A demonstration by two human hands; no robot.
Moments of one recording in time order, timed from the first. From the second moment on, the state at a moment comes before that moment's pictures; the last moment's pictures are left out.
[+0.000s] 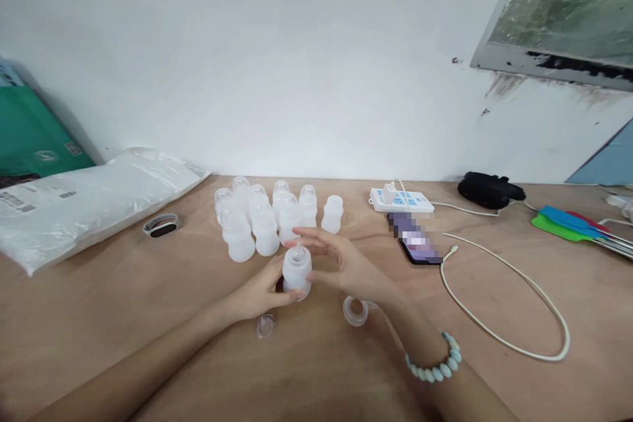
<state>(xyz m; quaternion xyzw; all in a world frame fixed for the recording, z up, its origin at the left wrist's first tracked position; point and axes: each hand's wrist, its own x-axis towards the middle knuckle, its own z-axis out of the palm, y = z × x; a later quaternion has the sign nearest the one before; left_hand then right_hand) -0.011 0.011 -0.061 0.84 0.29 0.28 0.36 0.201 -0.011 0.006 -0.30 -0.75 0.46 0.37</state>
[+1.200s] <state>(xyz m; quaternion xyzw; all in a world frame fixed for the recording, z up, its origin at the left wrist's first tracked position) -0.008 0.008 -0.062 0.87 0.31 0.23 0.32 0.167 -0.022 -0.018 -0.52 -0.77 -0.07 0.36</state>
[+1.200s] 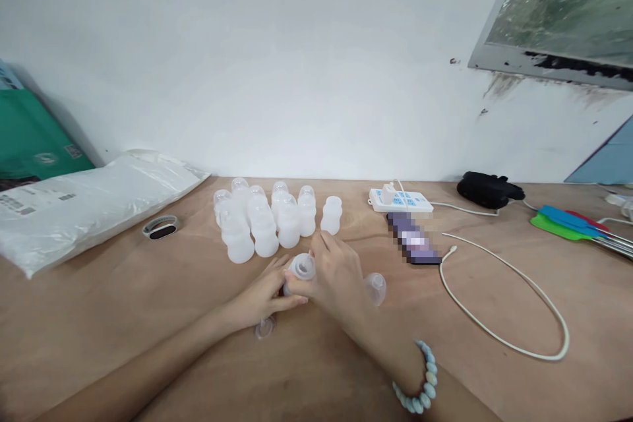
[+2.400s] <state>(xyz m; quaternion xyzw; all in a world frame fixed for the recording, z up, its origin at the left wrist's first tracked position) -0.008 0.009 -0.062 0.84 0.32 0.25 0.37 0.206 -0.025 0.021 -0.38 -0.77 0.00 0.50</state>
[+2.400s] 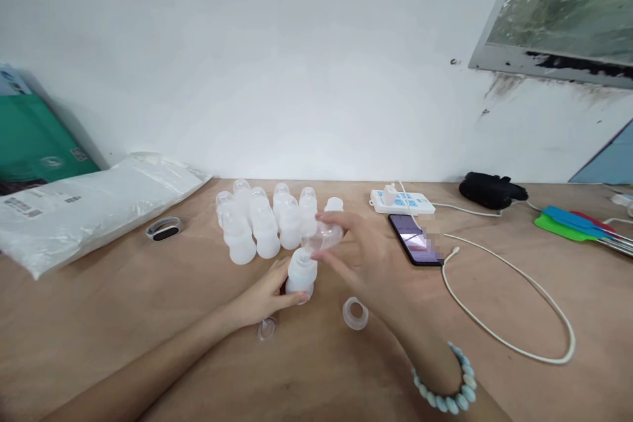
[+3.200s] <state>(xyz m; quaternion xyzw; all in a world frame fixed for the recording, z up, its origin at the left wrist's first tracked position) -0.008 0.010 -0.072 0.83 0.30 0.28 0.38 0.167 -0.023 -0.020 -0.44 -0.84 0.05 0.33</state>
